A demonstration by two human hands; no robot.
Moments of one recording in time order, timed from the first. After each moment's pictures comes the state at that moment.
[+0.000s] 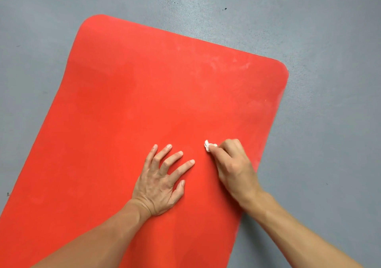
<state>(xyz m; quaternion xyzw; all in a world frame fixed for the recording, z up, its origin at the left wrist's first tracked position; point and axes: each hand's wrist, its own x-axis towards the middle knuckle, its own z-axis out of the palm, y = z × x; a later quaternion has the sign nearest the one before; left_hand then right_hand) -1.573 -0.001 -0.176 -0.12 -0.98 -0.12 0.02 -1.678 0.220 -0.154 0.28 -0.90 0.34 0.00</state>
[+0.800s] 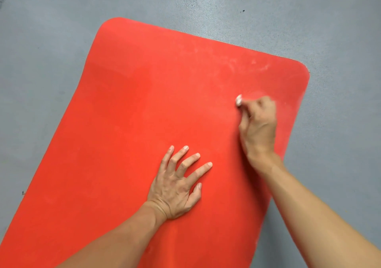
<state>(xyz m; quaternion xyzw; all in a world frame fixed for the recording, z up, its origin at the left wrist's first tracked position) -1.572 -0.001 -0.175 -0.11 -0.99 -0.13 0.02 -1.757 0.181 -0.166 0.07 -0.93 0.35 0.11</state>
